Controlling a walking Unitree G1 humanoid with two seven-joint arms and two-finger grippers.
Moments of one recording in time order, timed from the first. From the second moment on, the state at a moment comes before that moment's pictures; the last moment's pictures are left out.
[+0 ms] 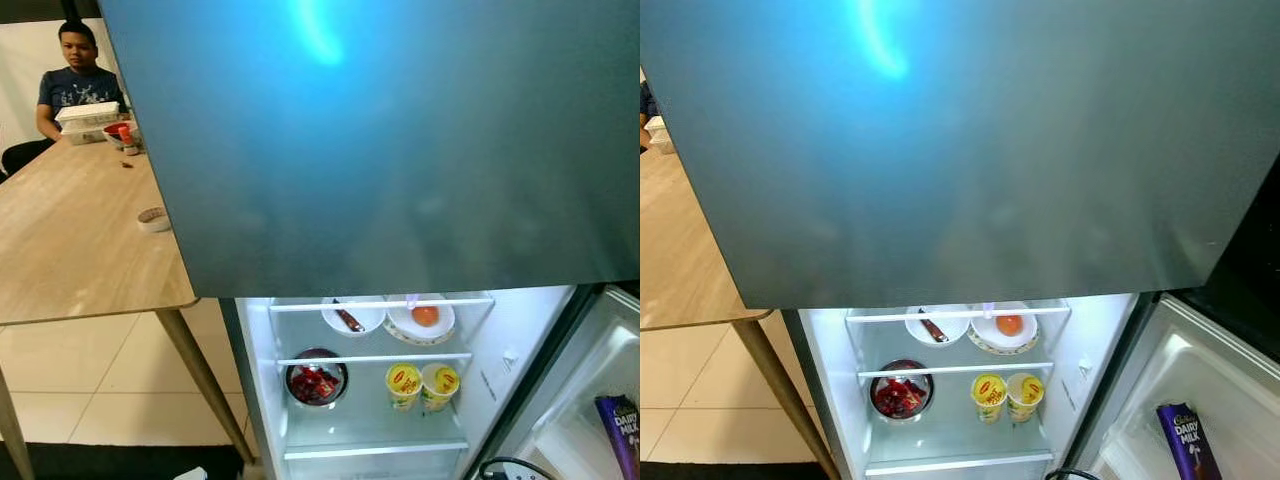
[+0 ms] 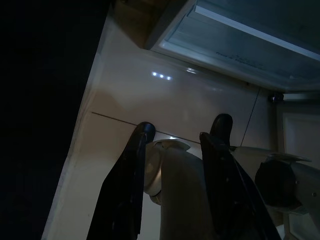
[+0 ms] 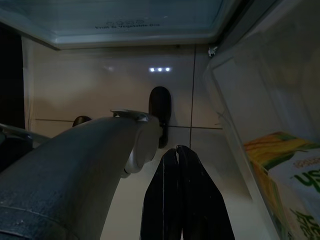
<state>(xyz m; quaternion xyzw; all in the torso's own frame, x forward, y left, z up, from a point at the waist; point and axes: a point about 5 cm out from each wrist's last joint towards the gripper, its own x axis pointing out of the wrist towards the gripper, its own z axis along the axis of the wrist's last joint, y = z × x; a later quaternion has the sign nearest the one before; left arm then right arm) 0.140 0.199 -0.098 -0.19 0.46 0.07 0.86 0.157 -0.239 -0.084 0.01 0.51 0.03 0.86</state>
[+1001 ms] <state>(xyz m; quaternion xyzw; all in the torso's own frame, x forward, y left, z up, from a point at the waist) 0.142 0.181 -0.100 -0.21 0.47 0.06 0.86 0.168 -0.237 -0.080 -0.03 0.51 0.07 0.86</state>
